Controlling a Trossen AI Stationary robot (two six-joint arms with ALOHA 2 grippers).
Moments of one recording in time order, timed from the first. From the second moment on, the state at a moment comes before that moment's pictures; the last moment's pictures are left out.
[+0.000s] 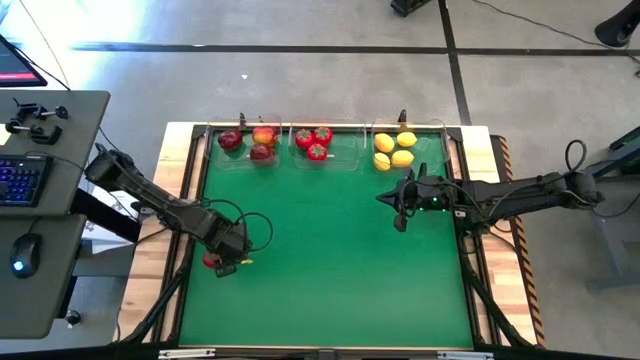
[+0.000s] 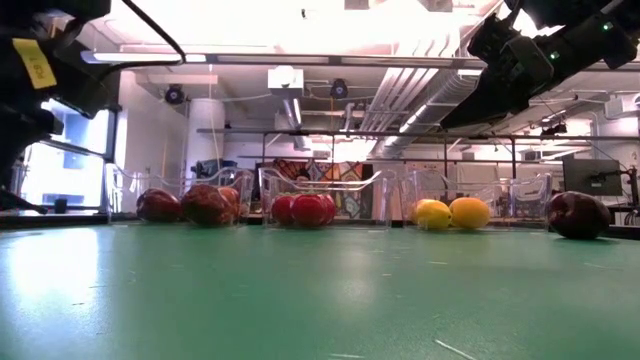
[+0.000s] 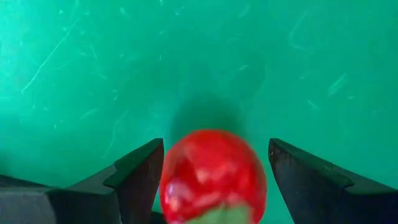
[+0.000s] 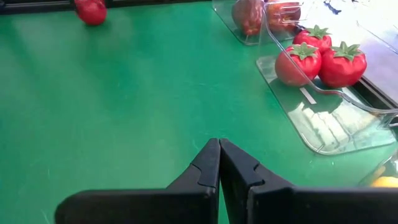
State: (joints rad) left arm -0.46 1.30 0.74 -1.03 0.08 -0.82; right arm -0.03 0.90 0.44 -0.04 0.18 0.07
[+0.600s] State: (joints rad) left arm -0.46 1.30 0.84 -1.09 0.10 -0.71; right arm -0.03 0.90 0.44 -0.04 0.18 0.07
